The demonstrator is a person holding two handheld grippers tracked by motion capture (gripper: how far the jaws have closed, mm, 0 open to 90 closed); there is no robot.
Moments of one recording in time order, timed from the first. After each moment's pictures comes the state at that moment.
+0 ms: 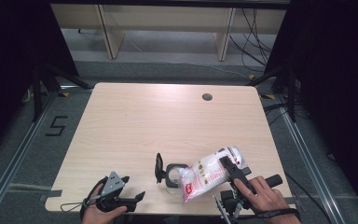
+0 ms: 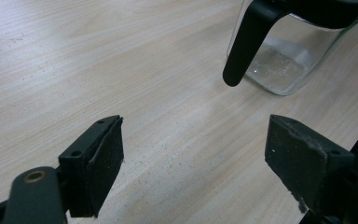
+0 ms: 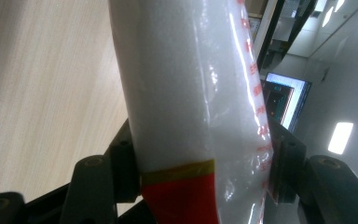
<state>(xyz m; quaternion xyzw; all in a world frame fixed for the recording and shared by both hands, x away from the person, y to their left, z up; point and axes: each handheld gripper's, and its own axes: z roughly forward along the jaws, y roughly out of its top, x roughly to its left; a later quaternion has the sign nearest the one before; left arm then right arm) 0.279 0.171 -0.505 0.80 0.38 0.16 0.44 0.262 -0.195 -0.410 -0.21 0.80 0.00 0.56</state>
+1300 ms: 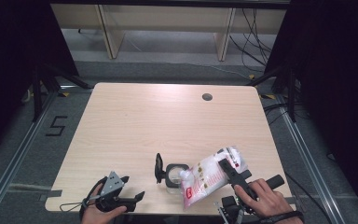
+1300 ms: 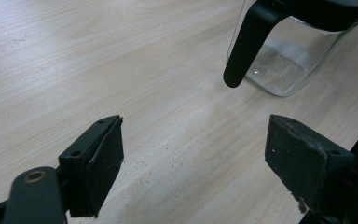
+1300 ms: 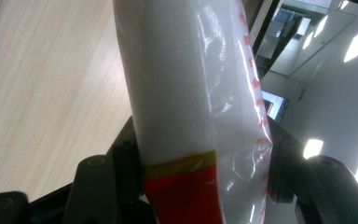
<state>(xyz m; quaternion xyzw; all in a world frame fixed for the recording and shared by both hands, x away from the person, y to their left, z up) 0.279 0.173 -0.504 0.80 0.38 0.16 0.45 0.248 -0.197 -0.409 -0.24 0.77 0.00 0.58</state>
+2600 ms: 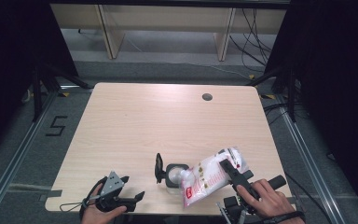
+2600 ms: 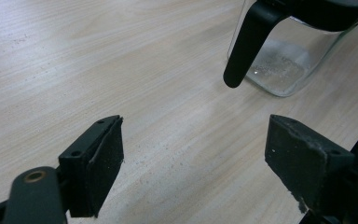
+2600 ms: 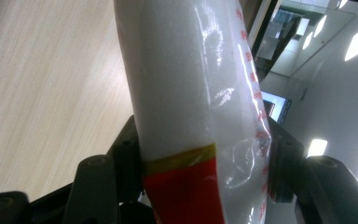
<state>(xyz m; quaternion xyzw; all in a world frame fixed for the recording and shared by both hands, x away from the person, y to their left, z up) 0.279 0.173 -0.504 0.80 0.38 0.16 0.45 0.248 -0.201 -0.406 -0.24 0.78 0.02 0.58</state>
